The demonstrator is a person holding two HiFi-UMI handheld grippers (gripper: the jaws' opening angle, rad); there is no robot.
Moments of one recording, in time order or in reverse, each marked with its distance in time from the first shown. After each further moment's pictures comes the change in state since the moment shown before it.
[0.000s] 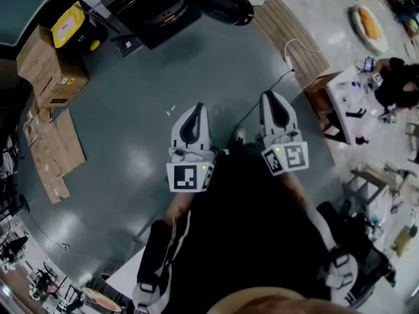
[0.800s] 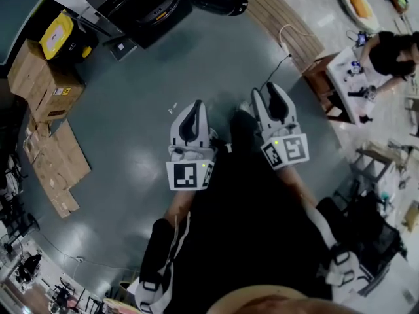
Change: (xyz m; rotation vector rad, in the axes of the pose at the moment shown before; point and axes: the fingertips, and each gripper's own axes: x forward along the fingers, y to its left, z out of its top) left arm -0.022 0.053 -0.006 -0.023 0.011 -0.087; right arm 0.014 0.056 -0.029 0.001 0.027 -0.067
